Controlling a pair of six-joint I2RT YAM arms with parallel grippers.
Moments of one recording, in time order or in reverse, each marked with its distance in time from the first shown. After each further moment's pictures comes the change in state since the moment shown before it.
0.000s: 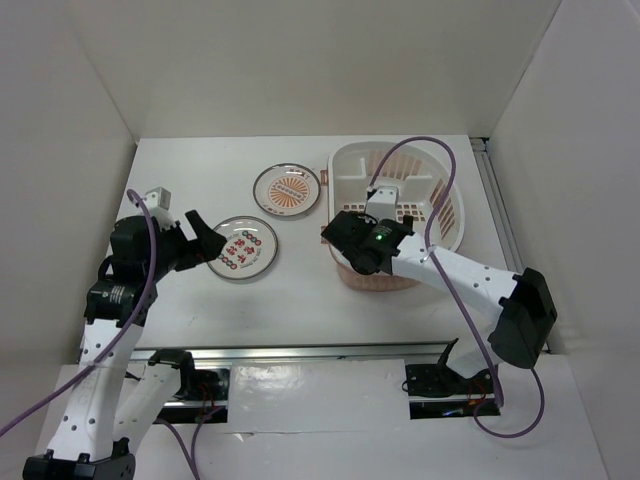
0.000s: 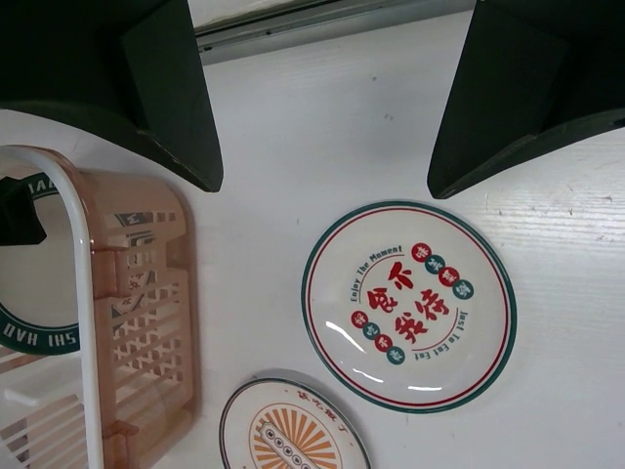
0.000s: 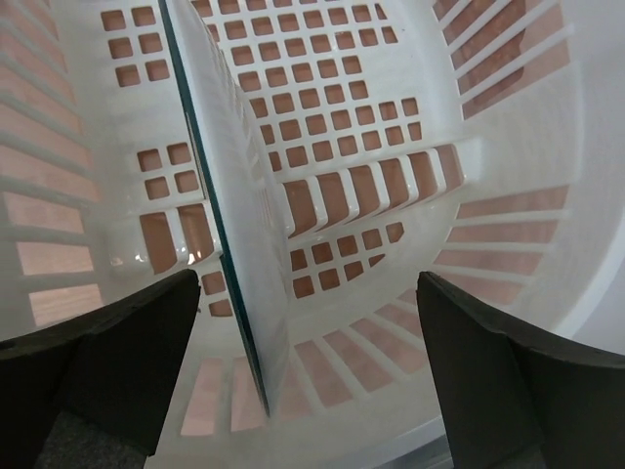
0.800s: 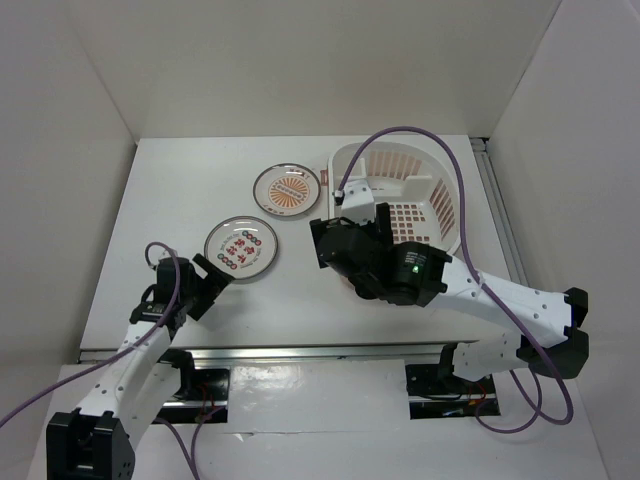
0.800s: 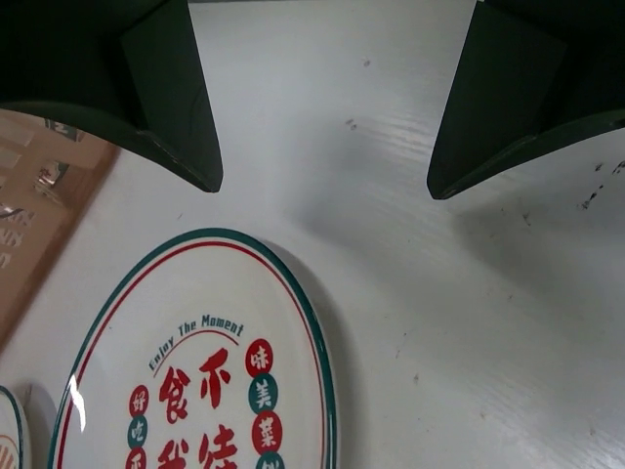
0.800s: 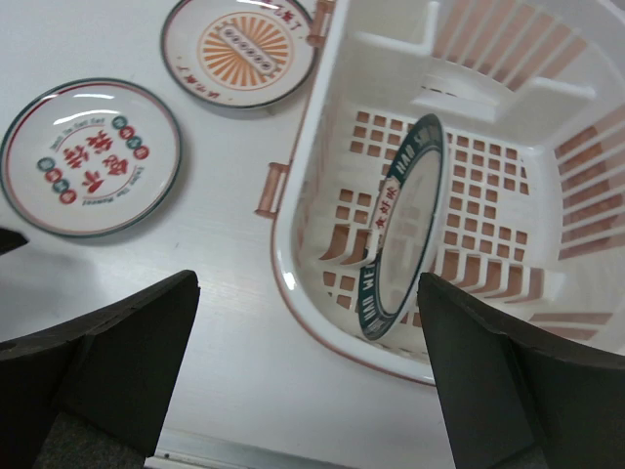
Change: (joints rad) left arm 0.000 0.029 -0.542 0.253 -0.119 -0.473; right arm 0.309 -0.180 0.189 0.135 0.000 -0.364
